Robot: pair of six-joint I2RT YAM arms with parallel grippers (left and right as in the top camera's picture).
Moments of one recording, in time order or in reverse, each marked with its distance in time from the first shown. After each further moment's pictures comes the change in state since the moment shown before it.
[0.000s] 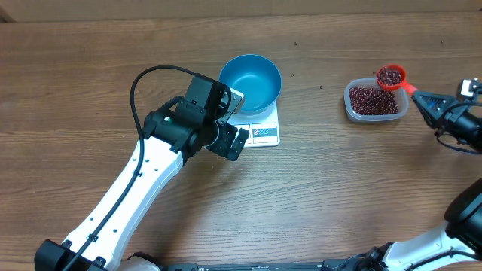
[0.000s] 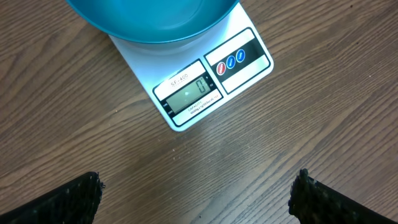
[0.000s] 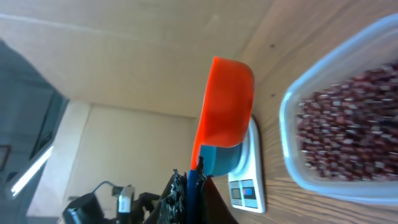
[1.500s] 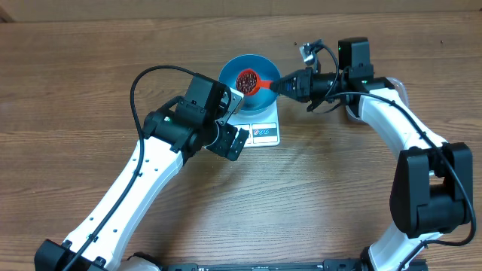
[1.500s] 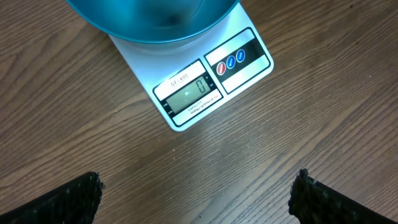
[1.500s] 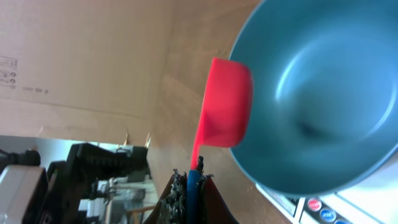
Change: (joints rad) left arm 0.000 0.000 0.000 0.000 0.000 0.000; right arm 0.846 0.000 0.033 0.571 0.367 0.494
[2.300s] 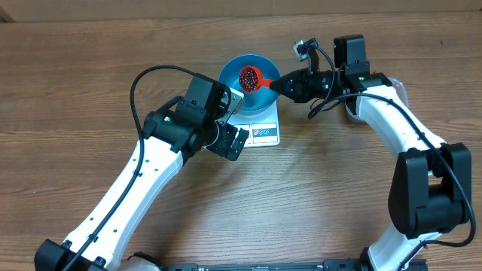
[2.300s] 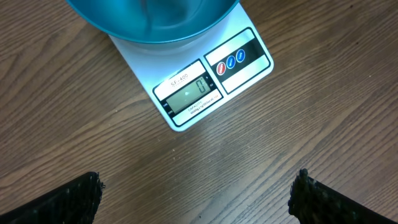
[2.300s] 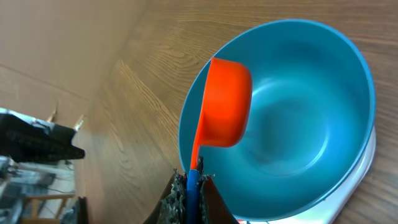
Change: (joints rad) left arm 0.000 0.000 0.000 0.000 0.000 0.000; right arm 0.024 0.000 0.030 -0.082 0.150 -0.401
